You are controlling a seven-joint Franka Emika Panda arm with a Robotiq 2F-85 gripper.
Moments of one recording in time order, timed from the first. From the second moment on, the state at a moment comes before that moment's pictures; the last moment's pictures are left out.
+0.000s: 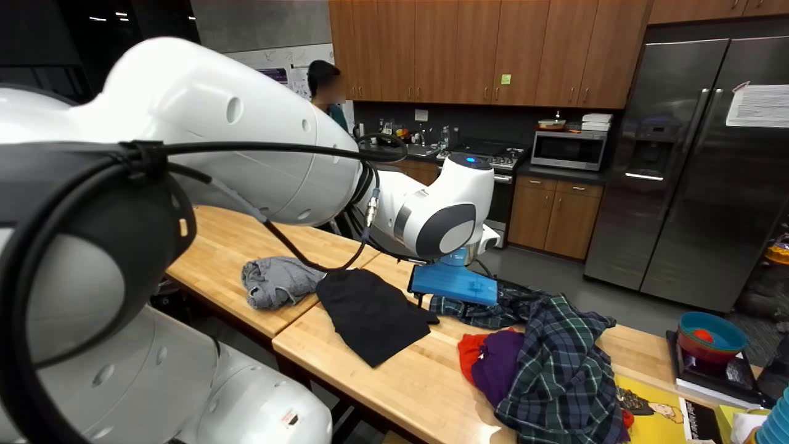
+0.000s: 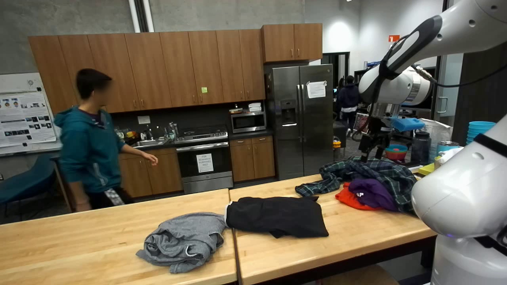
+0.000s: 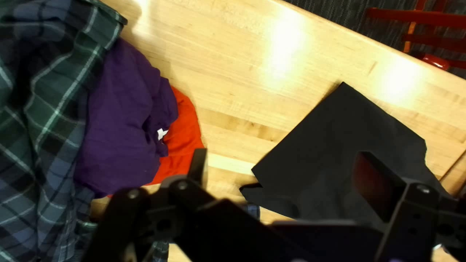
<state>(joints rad) 0.02 -0.50 -0.40 -2.62 -0.01 2.22 -0.62</state>
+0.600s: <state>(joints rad) -0.02 -0.50 -0.37 -2.60 -0.02 2.23 -0.63</state>
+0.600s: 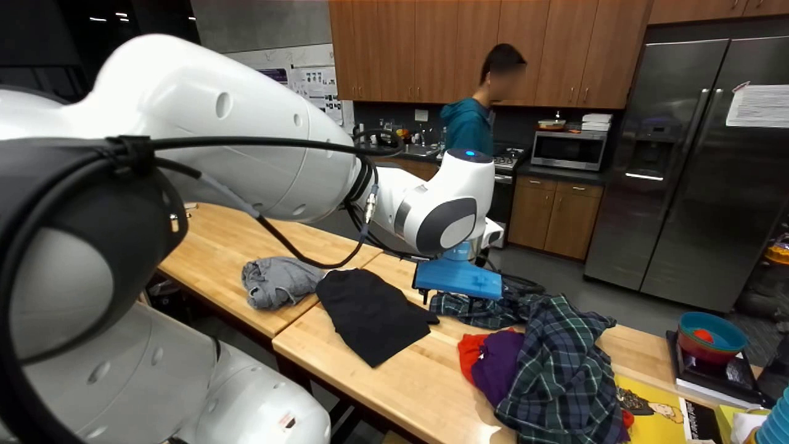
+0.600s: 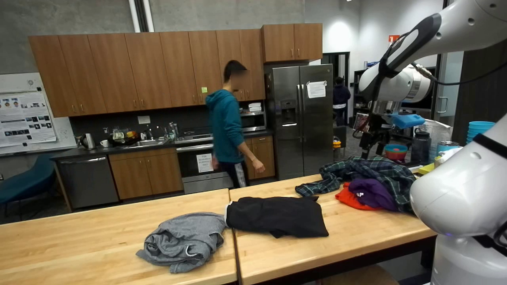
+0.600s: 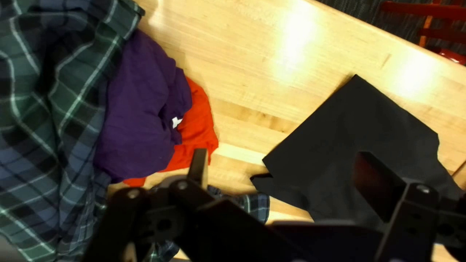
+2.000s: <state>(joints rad) -0.12 0.24 -0.21 -1.75 0.16 2.17 -0.86</state>
